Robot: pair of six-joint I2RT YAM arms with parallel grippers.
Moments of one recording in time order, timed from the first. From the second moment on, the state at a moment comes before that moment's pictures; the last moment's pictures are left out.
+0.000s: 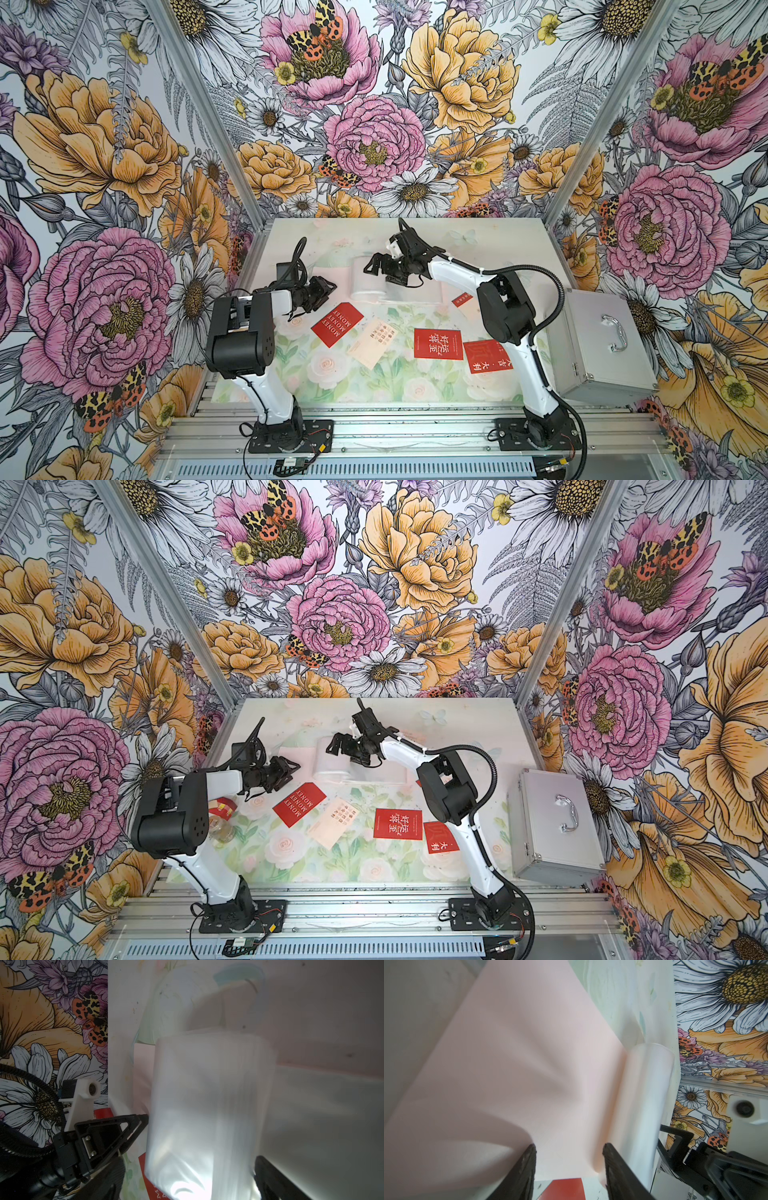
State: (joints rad) left arm 0.09 1.75 0.84 -0.05 0.55 -0.73; right arm 0.62 2.33 1.89 -0.37 -0.49 0.77
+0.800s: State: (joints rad) left arm 0.35 1.36 0.92 -0.37 0.57 -0.66; right arm 0.71 2.45 2.12 -0.36 -0.54 0.83
